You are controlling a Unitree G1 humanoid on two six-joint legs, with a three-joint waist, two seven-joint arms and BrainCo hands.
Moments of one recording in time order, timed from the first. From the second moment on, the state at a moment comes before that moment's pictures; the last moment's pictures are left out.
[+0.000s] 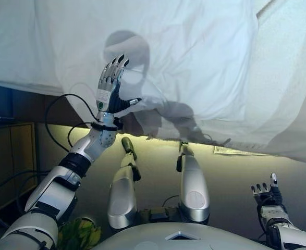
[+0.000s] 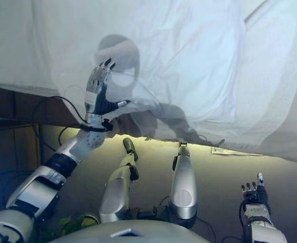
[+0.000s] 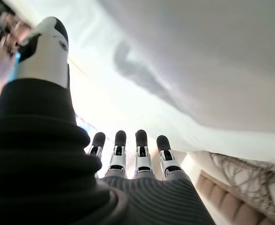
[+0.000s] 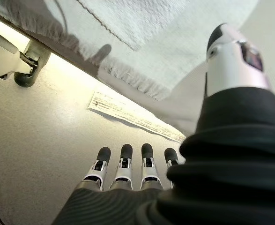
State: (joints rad) left arm -0.58 0.49 -0.58 0.63 0.58 -0.26 0.89; right arm -0.08 -0.51 -0.28 1.28 1.28 -0.06 0.18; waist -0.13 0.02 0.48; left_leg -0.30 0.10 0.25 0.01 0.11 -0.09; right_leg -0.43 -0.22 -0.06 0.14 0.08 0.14
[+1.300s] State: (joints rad) left arm -0.70 0.43 -0.69 0.94 0.53 0.14 0.77; right arm -0.13 -0.52 -0.21 1.27 1.32 -0.15 0.31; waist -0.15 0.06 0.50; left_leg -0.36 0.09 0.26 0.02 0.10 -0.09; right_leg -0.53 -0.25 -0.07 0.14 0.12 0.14
